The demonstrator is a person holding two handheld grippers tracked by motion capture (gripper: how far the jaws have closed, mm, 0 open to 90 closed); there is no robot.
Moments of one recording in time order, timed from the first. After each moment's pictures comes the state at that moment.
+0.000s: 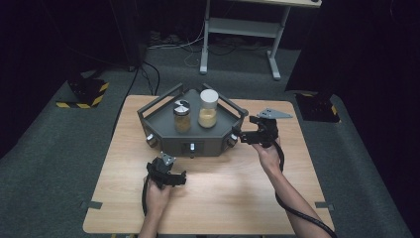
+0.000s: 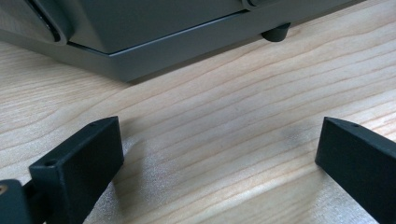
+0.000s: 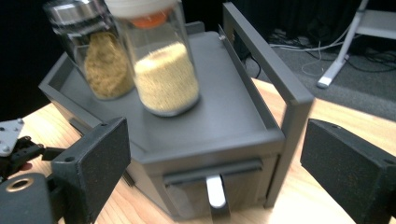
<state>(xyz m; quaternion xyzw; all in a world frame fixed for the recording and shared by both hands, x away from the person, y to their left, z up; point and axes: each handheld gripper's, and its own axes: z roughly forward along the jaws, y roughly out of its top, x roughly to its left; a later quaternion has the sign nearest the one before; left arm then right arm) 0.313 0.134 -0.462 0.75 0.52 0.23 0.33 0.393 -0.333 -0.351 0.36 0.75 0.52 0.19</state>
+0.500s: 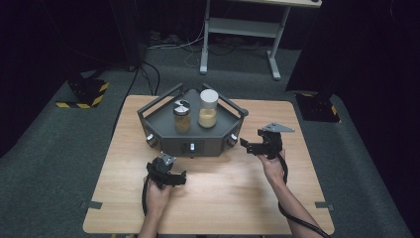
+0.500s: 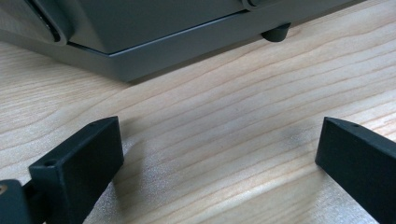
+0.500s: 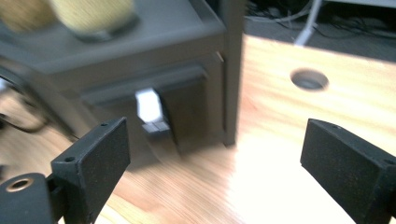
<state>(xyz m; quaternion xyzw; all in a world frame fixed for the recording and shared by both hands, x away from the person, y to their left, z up) 0.313 0.134 -0.462 0.75 0.52 0.23 0.33 0.387 -0.345 -0.402 0.41 0.75 0.47 0.21</state>
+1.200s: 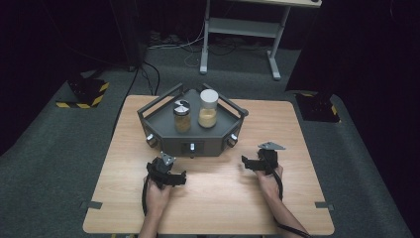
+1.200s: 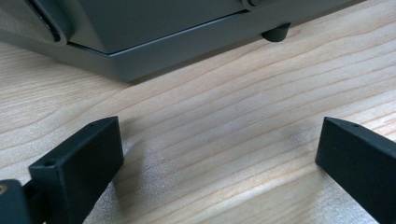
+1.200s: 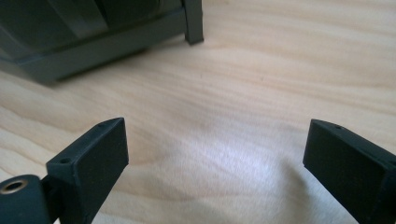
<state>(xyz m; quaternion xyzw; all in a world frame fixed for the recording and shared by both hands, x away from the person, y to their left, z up) 0.313 0.134 -0.462 0.75 0.52 0.23 0.33 0.380 -0.330 -0.460 0.47 0.76 0.39 0.22</state>
